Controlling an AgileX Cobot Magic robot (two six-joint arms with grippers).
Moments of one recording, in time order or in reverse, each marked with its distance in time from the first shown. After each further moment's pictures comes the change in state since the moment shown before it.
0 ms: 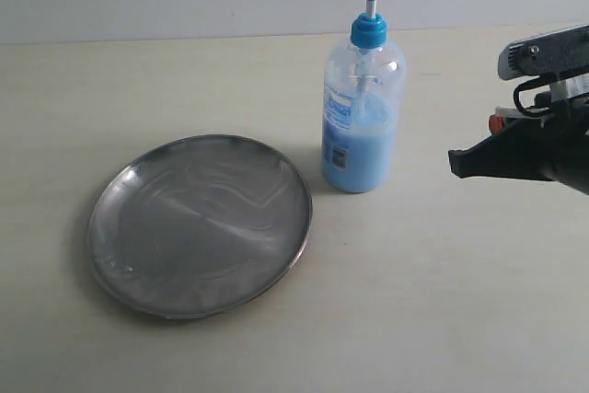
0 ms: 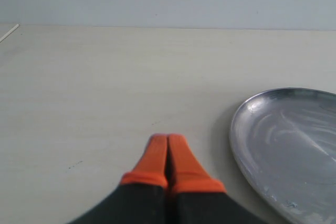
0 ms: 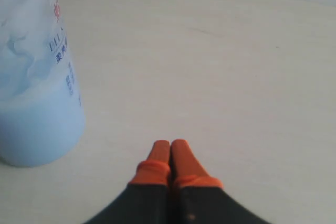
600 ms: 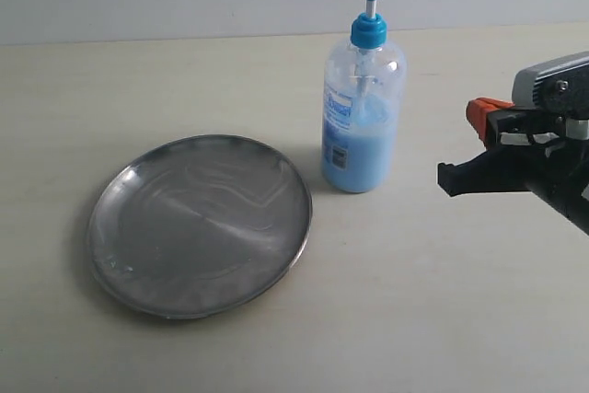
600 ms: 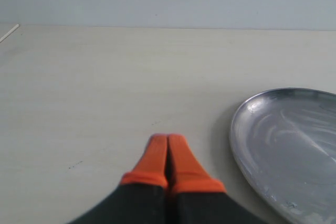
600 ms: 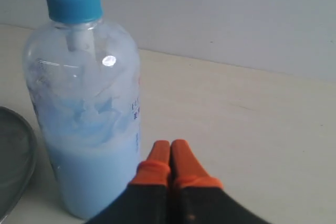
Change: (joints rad) left arm 0.000 0.000 0.000 0.000 0.000 0.000; right arm 0.033 0.029 0.173 -0.503 -0.444 0.478
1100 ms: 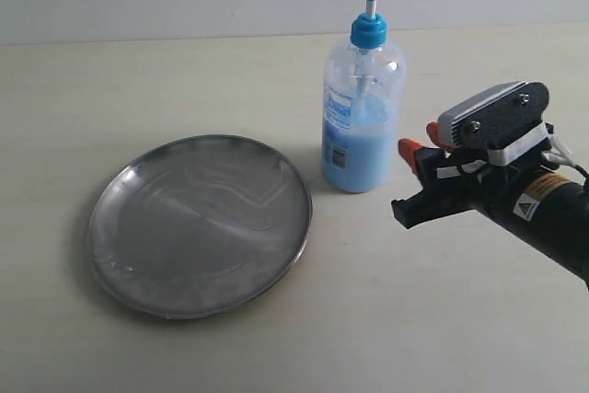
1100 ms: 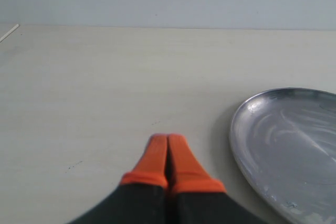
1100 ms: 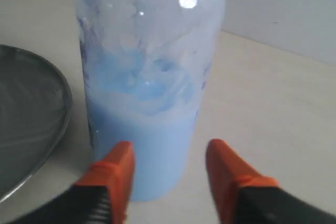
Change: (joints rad) left arm 0.000 0.000 0.000 0.000 0.000 0.000; right arm 0.000 0.298 -0.073 -0.195 -0.138 0.011
